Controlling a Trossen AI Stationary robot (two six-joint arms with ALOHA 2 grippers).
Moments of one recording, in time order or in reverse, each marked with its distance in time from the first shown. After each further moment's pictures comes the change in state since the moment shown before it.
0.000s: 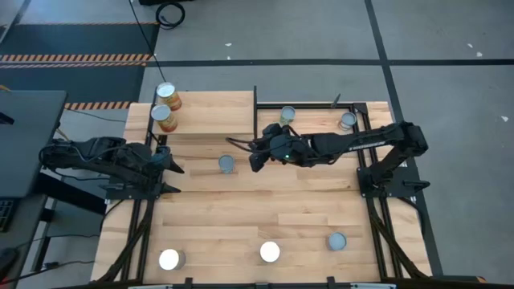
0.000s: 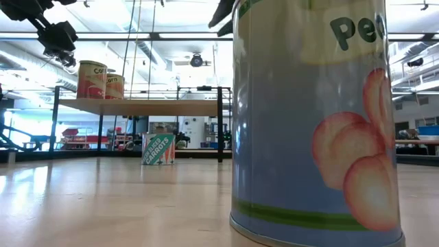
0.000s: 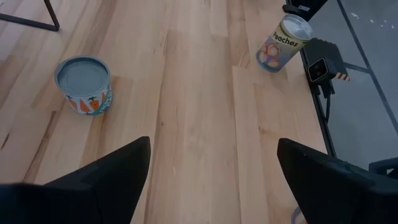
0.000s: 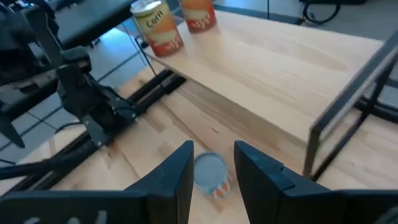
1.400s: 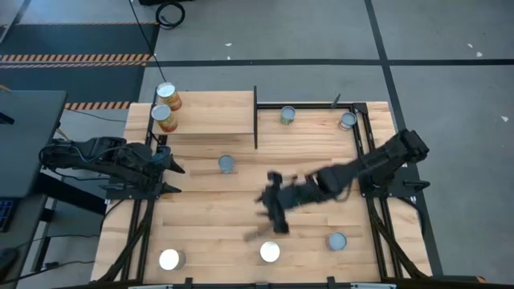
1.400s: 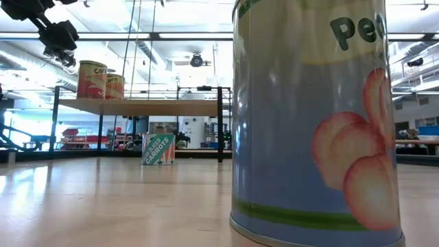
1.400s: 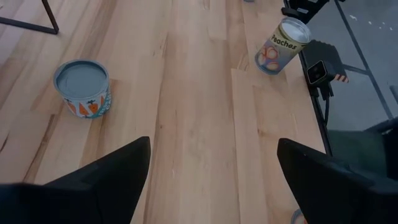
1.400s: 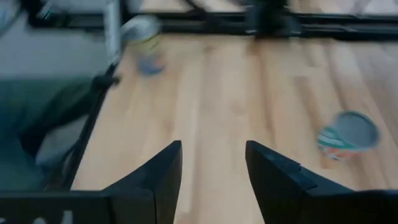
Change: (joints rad) left arm 0.000 0.005 0.000 0.013 0.000 0.000; right arm 0.298 0.043 0.002 -0.075 -0.322 -0.465
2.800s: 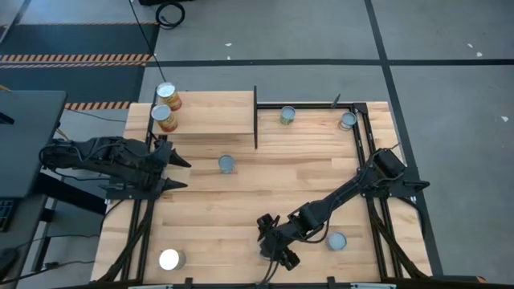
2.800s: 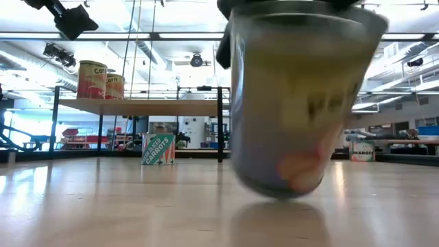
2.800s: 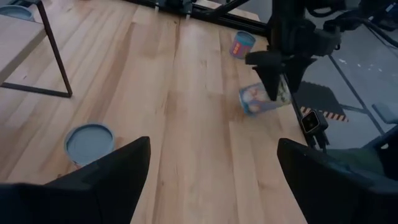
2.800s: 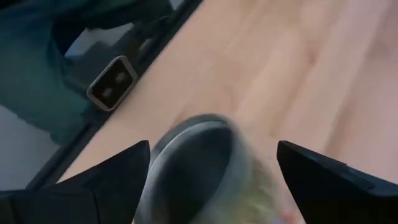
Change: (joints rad) left arm 0.000 0.000 0.000 0.195 -0.068 0.026; right arm 0.142 0.297 -0.003 0.063 -0.243 -0.240
